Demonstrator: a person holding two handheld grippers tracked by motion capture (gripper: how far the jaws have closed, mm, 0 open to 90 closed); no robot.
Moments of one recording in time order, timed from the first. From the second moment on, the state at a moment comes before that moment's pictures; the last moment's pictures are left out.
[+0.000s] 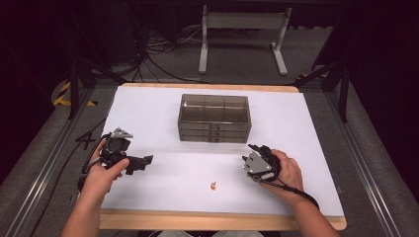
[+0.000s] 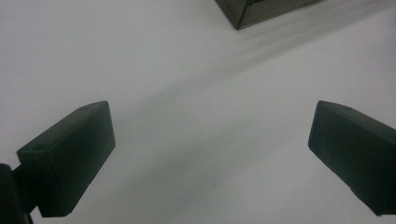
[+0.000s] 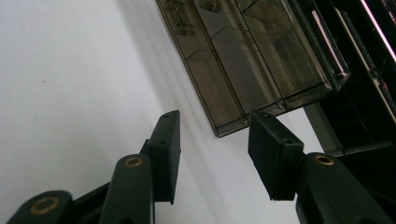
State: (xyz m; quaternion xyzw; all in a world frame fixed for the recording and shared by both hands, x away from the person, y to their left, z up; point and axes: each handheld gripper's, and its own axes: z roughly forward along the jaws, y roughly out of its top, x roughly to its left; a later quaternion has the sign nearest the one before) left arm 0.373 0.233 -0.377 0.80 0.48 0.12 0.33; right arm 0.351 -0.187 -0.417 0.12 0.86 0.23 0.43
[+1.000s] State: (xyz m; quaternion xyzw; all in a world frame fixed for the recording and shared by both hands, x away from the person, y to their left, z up) left arm 0.373 0.235 -0.377 0.80 0.48 0.12 0.33; right arm 0.345 -0.149 -0.422 0.05 0.85 0.15 0.50
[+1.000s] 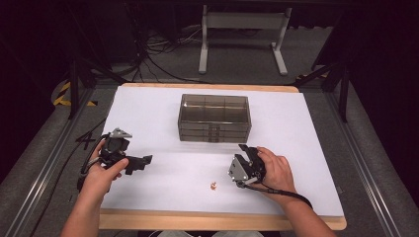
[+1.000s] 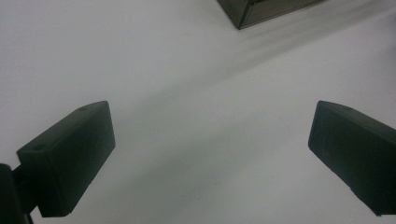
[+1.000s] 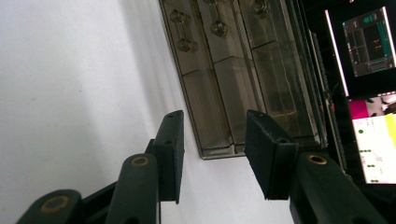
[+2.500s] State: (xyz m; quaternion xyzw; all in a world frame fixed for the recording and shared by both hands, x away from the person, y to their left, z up) left arm 0.372 0.237 -0.376 0.80 0.48 0.11 0.34; right arm 0.358 -0.102 -0.427 0.00 0.83 0.07 0.55
